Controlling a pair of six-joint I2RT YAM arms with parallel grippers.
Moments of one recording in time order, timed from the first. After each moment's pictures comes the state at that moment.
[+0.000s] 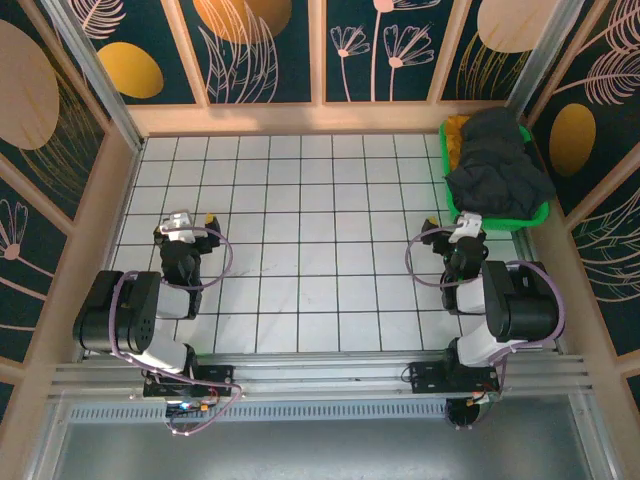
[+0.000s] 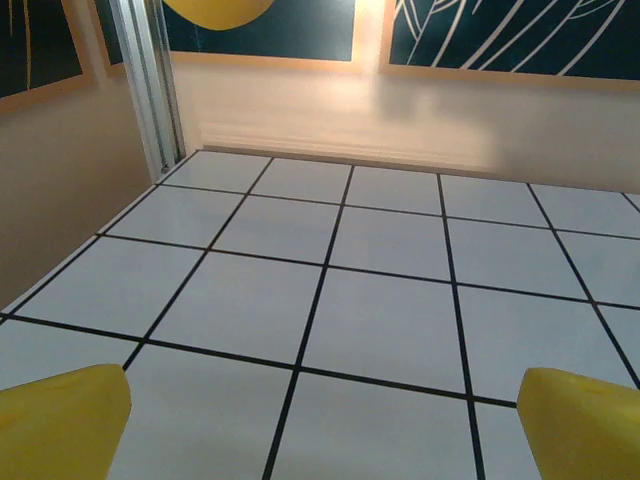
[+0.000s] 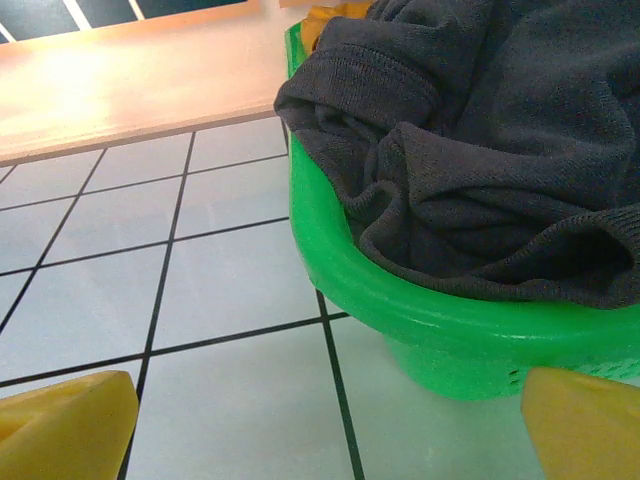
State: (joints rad) left arm -0.03 1.53 0.21 1.19 -0.19 -0.08; right arm -0.01 1.55 0.21 1.13 0.08 0.13
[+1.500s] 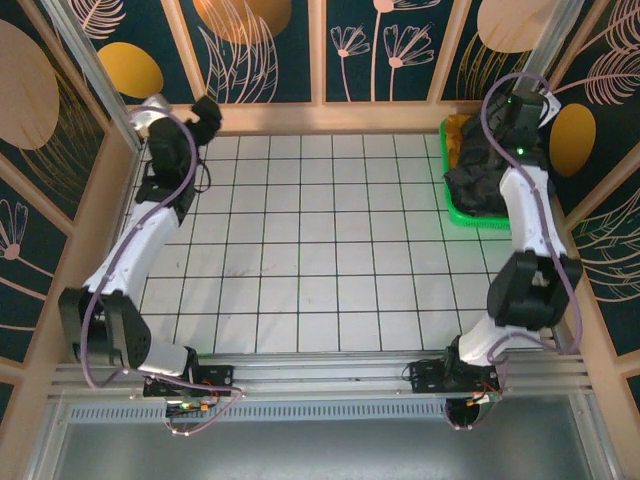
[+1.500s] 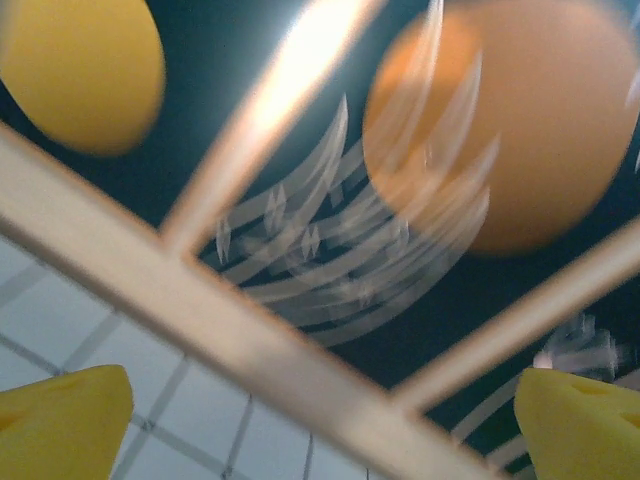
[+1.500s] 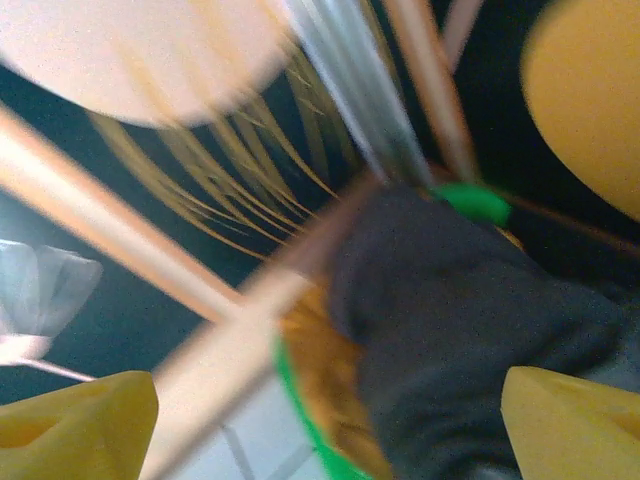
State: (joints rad) left arm -0.17 1.48 1.26 0.07 -0.17 -0.73; right arm -0.16 1.69 1.59 -0.35 0.22 0.61
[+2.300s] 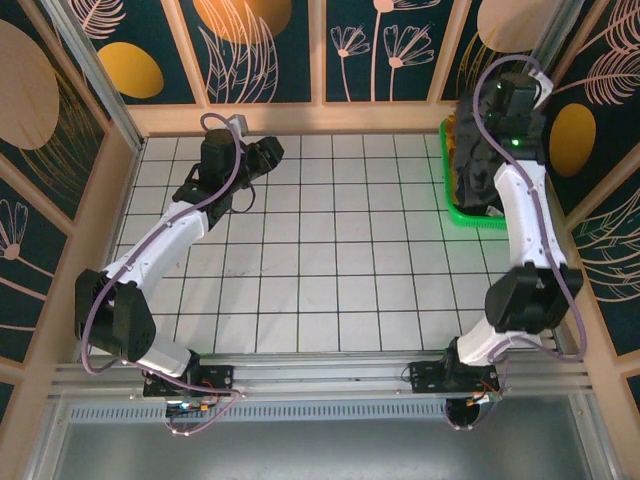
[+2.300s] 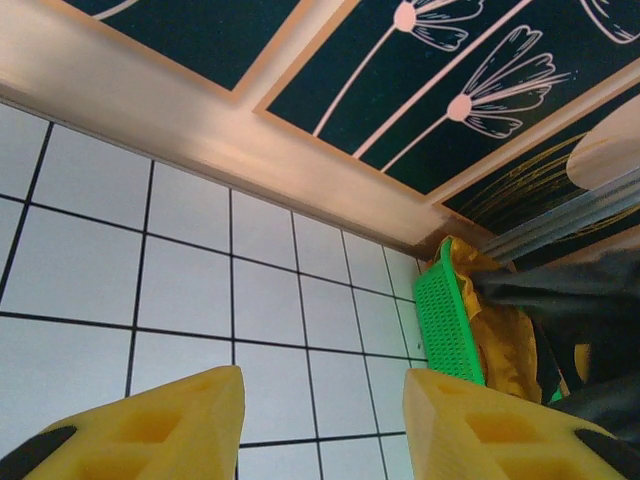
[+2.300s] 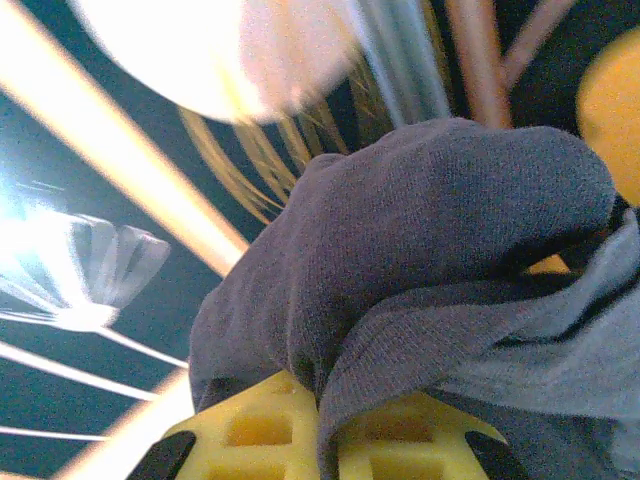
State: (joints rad) left arm -0.38 1.52 1.26 -0.07 0.12 -0.76; right arm 0.00 1.57 1.71 -0.40 0.30 0.56
